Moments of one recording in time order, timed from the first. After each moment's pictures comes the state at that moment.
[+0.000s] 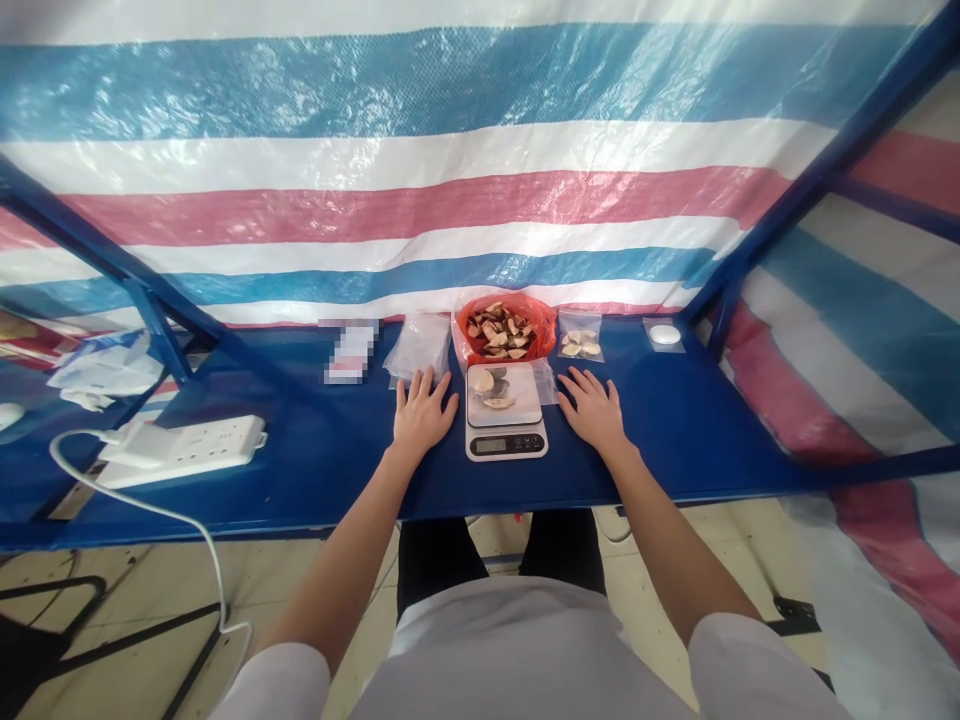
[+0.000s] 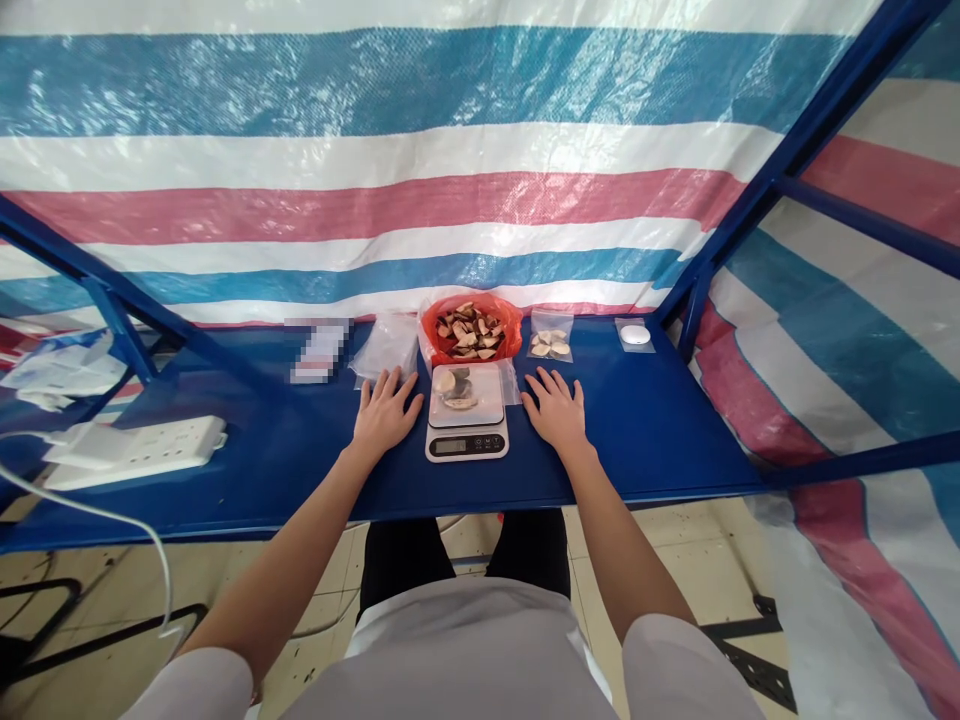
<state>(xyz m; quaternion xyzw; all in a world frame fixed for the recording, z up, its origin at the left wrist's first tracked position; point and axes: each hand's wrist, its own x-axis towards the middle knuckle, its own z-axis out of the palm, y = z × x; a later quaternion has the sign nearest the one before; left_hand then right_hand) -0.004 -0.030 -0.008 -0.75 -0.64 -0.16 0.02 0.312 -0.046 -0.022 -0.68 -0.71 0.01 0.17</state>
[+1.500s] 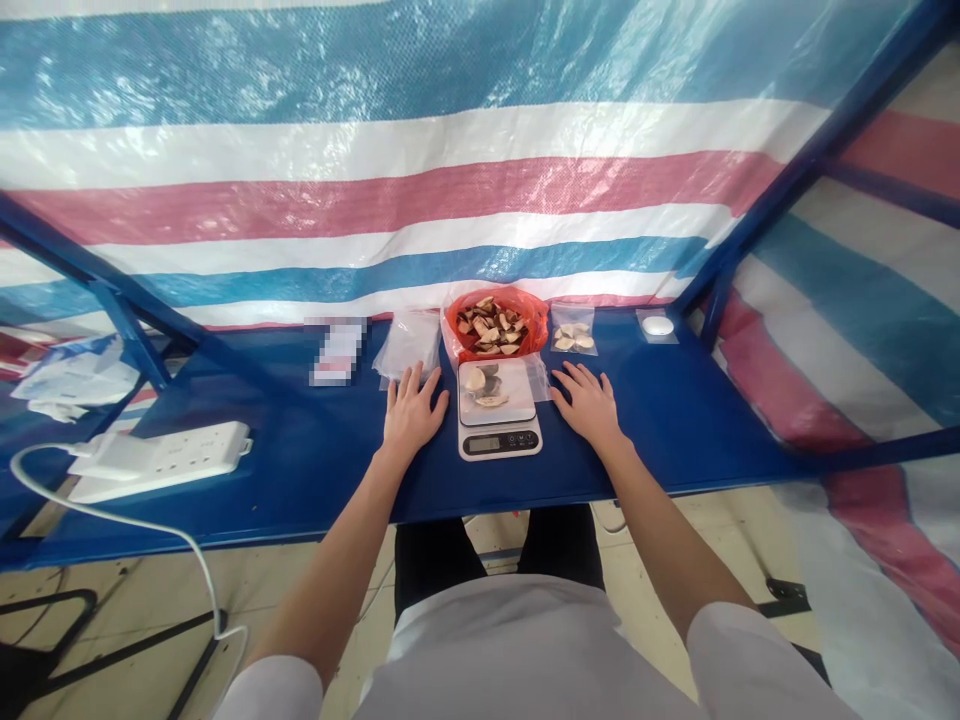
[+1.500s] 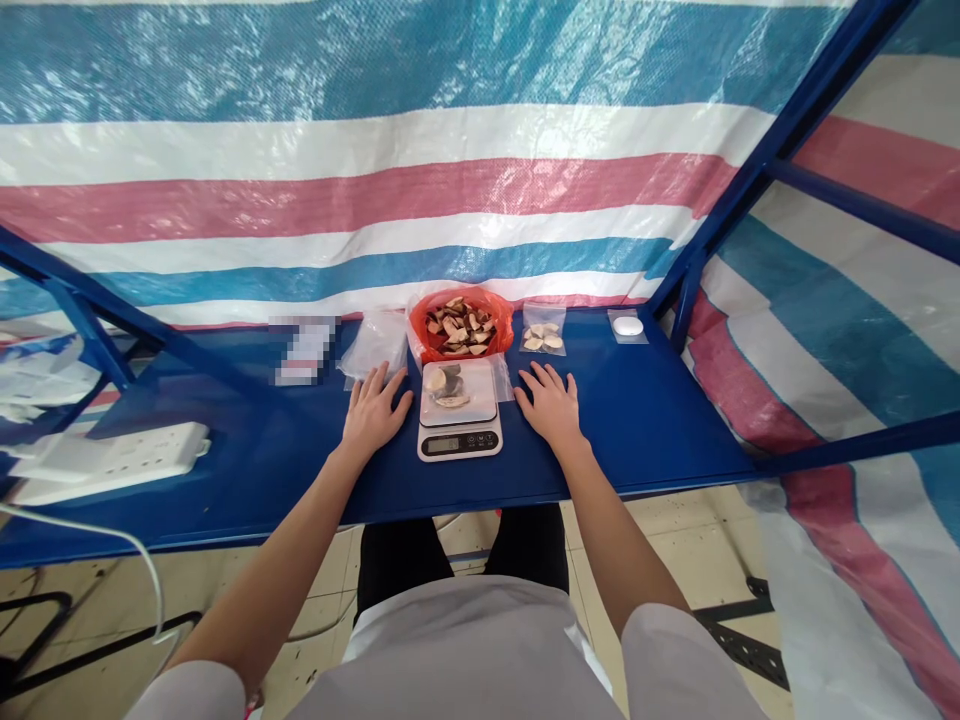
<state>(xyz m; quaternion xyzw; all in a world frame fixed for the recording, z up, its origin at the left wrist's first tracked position) -0.006 -0.027 -0.010 -0.75 -0.63 -0.19 0.01 0.311 -0.045 -0.017 -0.68 -0.70 0.03 0.21</state>
